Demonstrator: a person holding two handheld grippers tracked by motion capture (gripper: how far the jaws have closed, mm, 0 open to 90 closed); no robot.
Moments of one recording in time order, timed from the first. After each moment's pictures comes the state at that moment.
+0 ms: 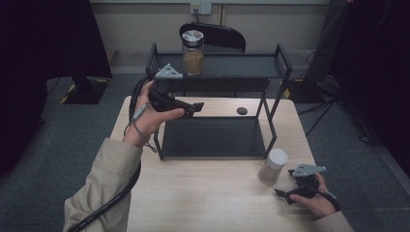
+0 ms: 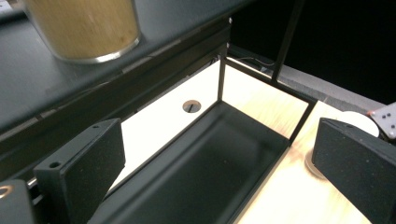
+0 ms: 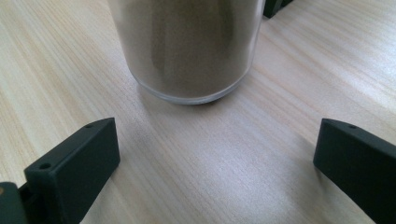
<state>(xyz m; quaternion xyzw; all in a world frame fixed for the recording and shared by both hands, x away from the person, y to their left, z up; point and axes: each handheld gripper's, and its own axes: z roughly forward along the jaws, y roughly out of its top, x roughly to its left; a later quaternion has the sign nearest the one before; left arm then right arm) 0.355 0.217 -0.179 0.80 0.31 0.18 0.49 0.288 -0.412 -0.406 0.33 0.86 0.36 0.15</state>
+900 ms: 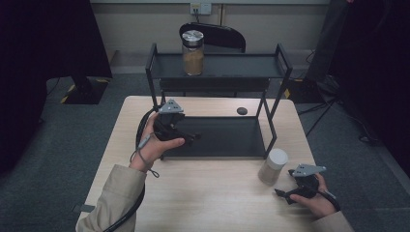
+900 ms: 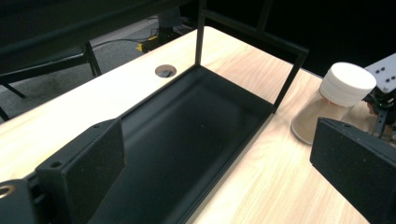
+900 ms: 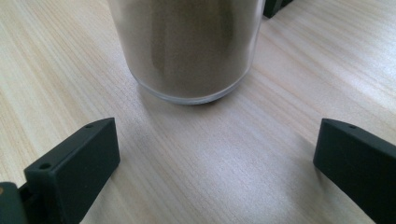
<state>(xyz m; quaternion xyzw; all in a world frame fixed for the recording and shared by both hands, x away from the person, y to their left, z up) 0.354 0.223 -0.268 0.80 0.31 0.13 0.49 0.289 -0.412 -0.406 0.33 0.86 0.36 0.15</state>
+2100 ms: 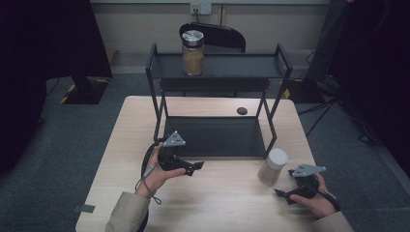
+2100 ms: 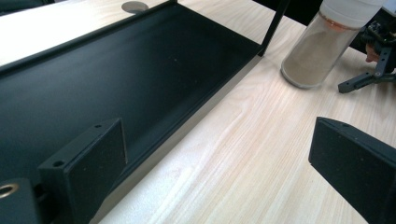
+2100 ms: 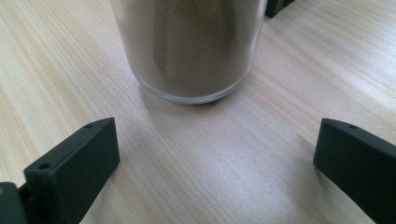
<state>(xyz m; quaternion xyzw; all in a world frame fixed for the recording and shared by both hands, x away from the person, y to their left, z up) 0.335 0.226 -0.355 0.81 0.31 0.09 0.48 0.288 -0.411 -0.406 0.33 0.86 0.36 0.15</state>
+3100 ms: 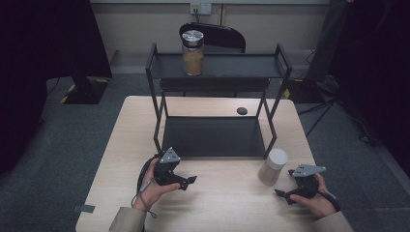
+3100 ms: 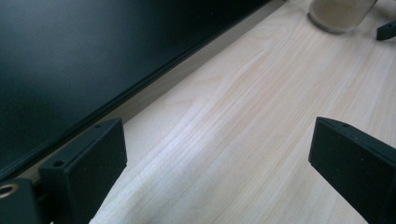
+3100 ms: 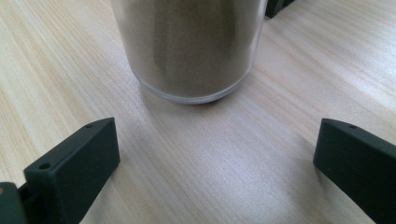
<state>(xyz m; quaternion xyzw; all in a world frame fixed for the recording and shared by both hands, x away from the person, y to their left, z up) 0.314 0.233 -0.396 0.83 0.33 0.09 0.44 0.288 -0.411 -0.406 0.33 0.86 0.36 0.15</state>
